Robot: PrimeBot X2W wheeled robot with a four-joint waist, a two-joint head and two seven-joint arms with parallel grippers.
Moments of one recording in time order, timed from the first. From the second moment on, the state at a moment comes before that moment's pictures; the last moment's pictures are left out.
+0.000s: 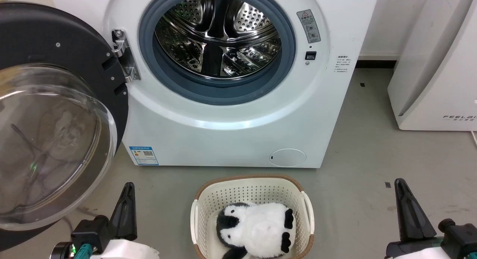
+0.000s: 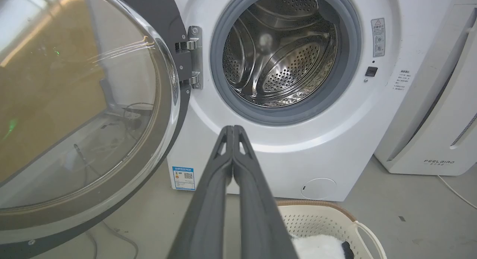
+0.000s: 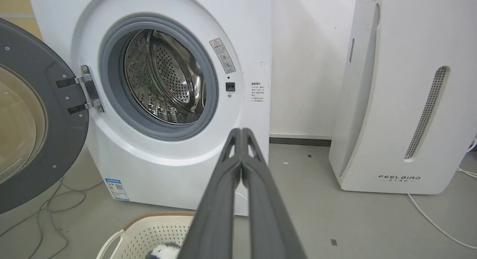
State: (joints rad) left arm 0.01 0.05 0.07 0.14 -0.12 -0.07 -0.25; right arm 0.10 -0.05 -0.06 -0.03 0.10 0.13 -0.25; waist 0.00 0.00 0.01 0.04
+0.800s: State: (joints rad) left arm 0.01 0.05 0.05 0.11 -0.10 -0.06 -0.20; right arm 0.09 -0.05 -0.05 -0.02 0.08 0.13 -0.20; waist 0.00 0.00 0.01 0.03
